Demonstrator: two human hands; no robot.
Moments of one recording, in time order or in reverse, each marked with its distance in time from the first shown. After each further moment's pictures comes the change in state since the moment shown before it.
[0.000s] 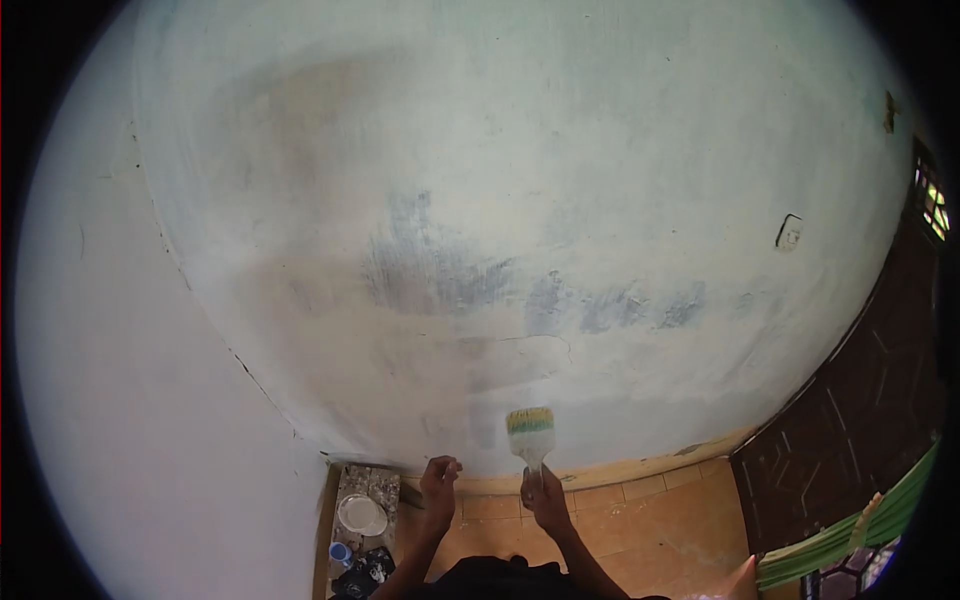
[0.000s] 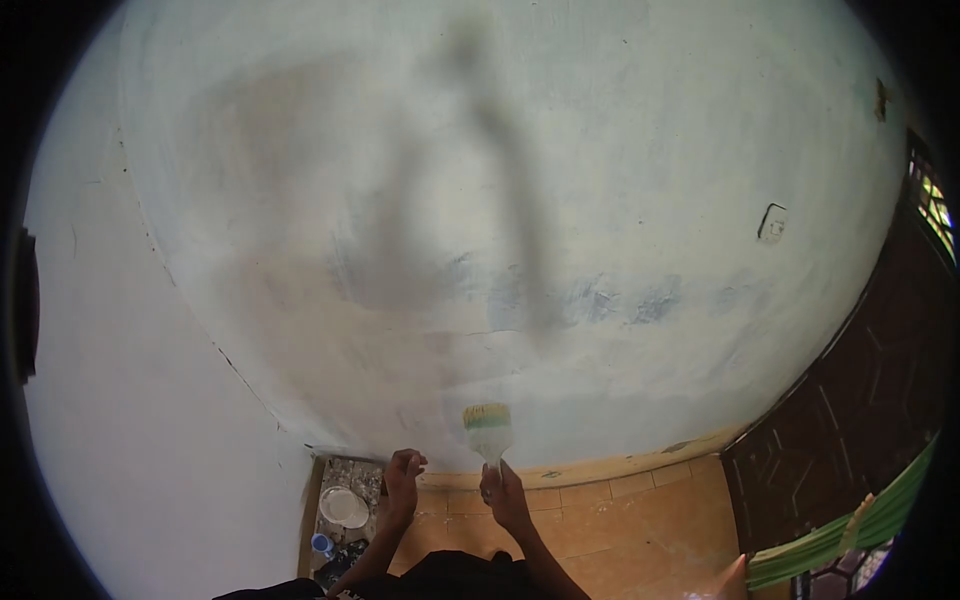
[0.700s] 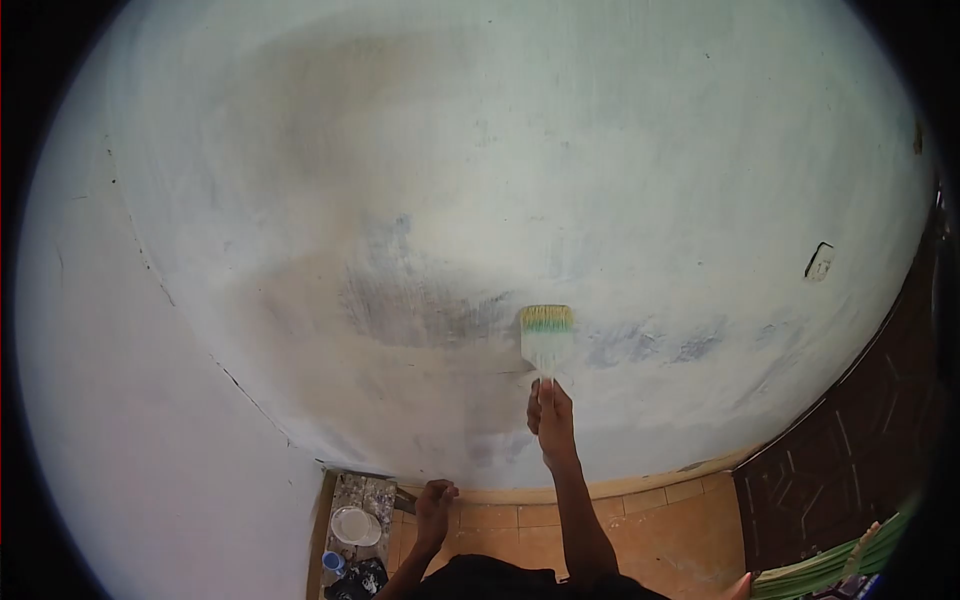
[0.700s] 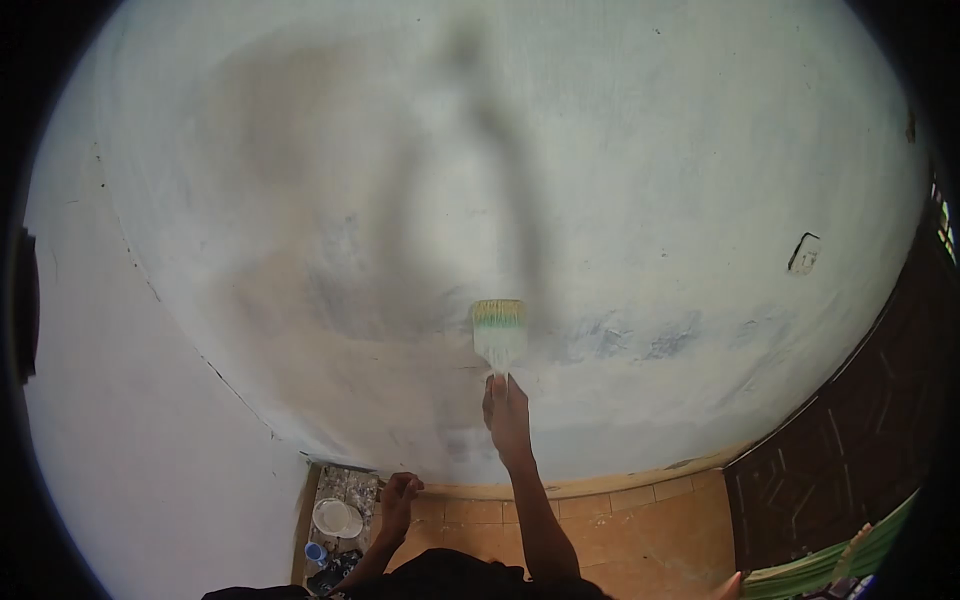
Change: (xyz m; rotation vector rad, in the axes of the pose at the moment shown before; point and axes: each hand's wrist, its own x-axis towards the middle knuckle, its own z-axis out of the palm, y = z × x) left_hand 0.030 -0.016 0.012 0.058 -0.021 -0.083; right_hand 0.181 -0.104 0.000 0.101 0.093 -0.092
